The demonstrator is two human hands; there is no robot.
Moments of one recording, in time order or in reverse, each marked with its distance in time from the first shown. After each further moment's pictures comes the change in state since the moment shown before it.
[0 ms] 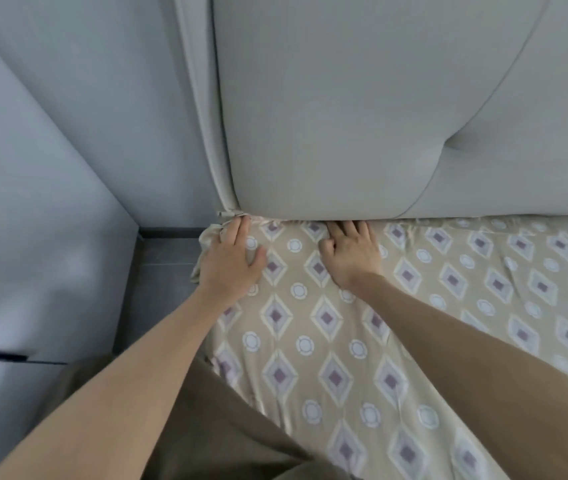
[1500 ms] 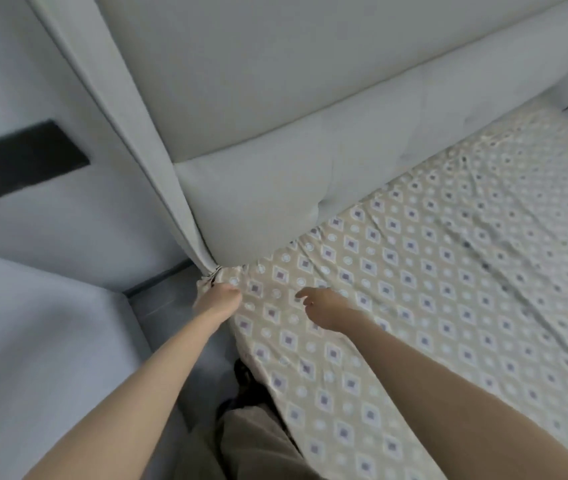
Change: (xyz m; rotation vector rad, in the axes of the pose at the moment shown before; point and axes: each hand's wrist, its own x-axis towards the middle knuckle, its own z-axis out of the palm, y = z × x) left_hand -0.023 0.065 -0.240 -0.233 -0.744 -0.236; right_hand -0.107 -0.110 -0.246 0.424 -0.751 0.563
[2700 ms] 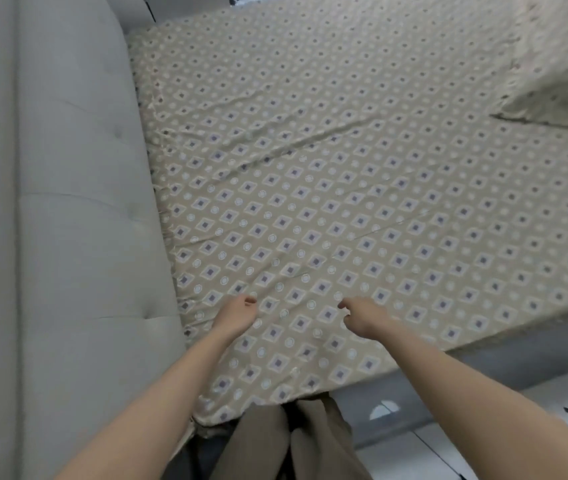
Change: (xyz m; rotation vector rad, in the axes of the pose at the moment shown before) left_hand -0.076 0.201 0.124 1.108 -0.576 0.640; right_hand -0.153 0.103 0.114 0.952 0.308 0.756
